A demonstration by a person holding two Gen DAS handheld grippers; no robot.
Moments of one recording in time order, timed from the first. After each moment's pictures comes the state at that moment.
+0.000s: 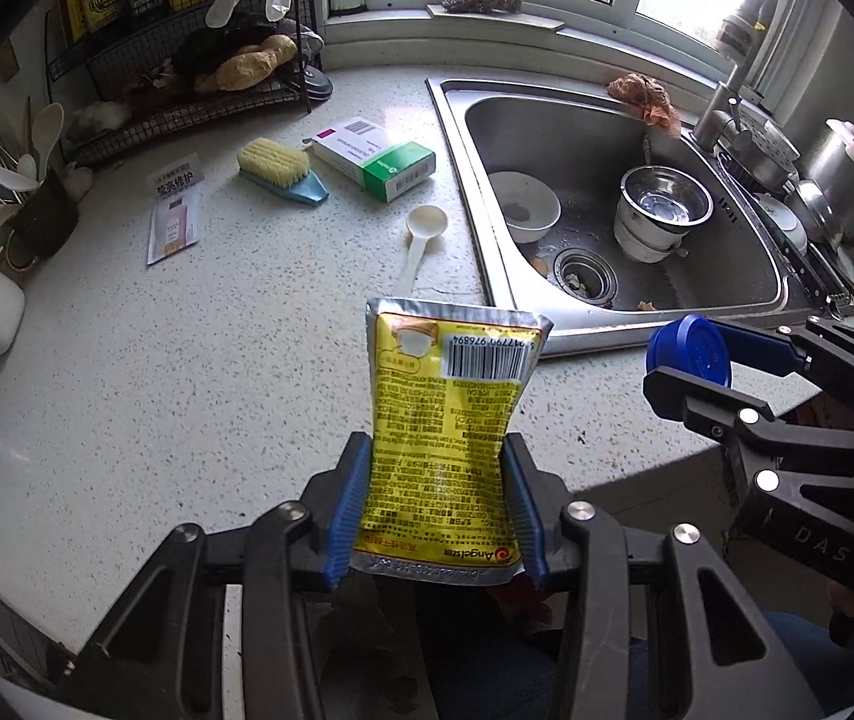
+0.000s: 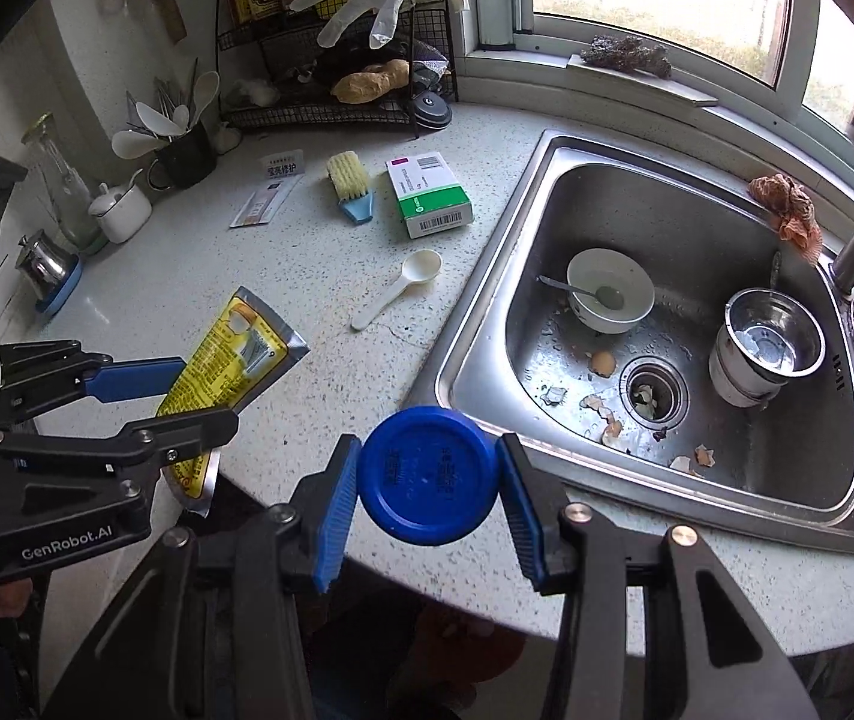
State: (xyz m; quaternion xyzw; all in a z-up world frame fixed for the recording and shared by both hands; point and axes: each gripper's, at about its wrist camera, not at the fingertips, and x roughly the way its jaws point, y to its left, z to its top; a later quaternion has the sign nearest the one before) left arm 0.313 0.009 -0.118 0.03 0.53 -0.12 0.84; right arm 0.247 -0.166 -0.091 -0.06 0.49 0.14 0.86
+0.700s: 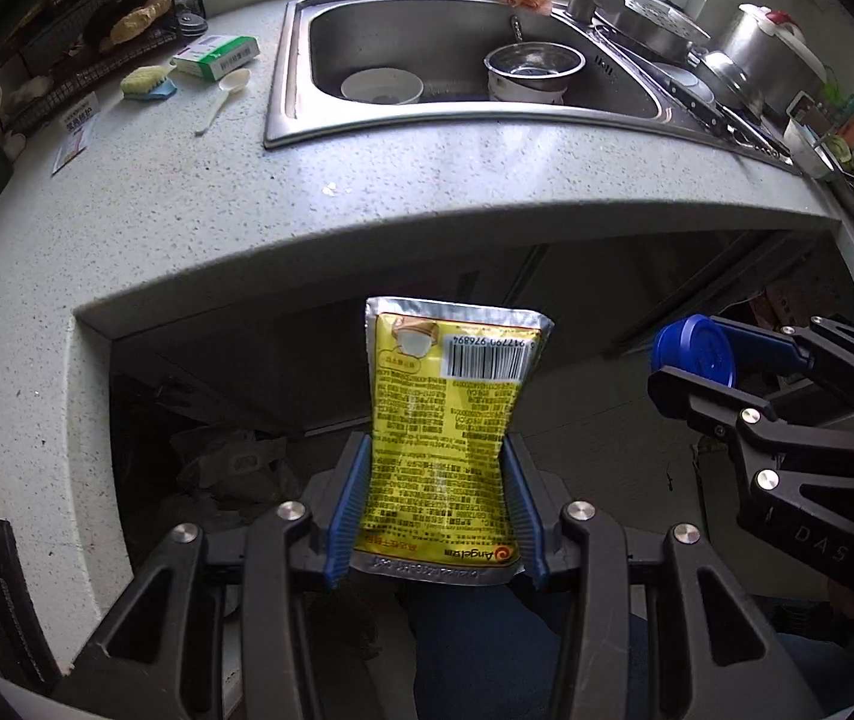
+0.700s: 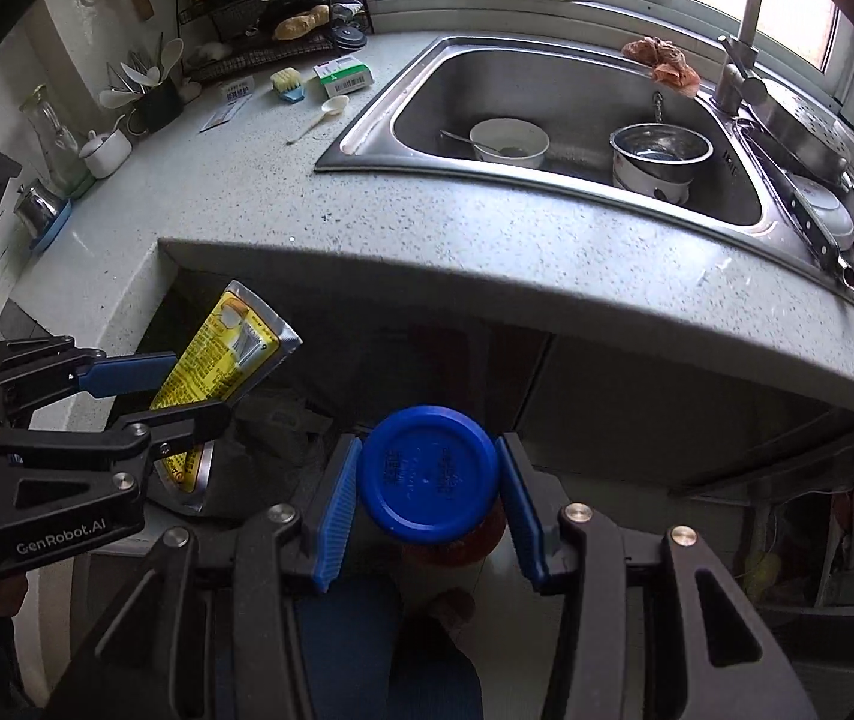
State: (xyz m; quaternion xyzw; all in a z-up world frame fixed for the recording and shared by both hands) left arm 0.172 -0.097 -0.173 0.06 0.57 -0.17 0.80; right arm 0.105 -0.249 -0.136 -0.02 0.54 0.08 0.84
